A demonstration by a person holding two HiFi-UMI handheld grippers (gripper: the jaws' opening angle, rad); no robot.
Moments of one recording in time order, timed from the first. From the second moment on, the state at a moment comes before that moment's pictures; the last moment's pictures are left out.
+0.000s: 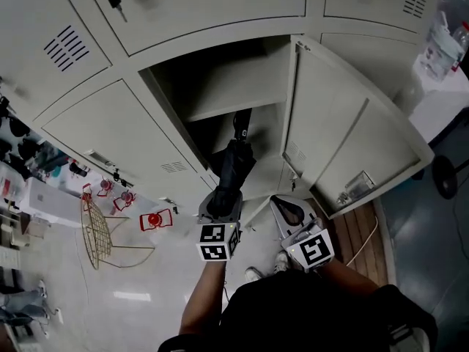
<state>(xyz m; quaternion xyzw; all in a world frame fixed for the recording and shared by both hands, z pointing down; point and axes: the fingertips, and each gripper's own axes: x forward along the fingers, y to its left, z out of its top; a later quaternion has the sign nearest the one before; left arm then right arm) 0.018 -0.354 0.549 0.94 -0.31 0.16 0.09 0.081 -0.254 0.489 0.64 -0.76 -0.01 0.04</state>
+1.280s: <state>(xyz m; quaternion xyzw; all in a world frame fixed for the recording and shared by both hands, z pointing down) 0.152 -0.527 0.571 0.88 -0.35 0.32 -0.01 0.083 -0.268 0.498 0.64 -0.77 -0.04 0.09</state>
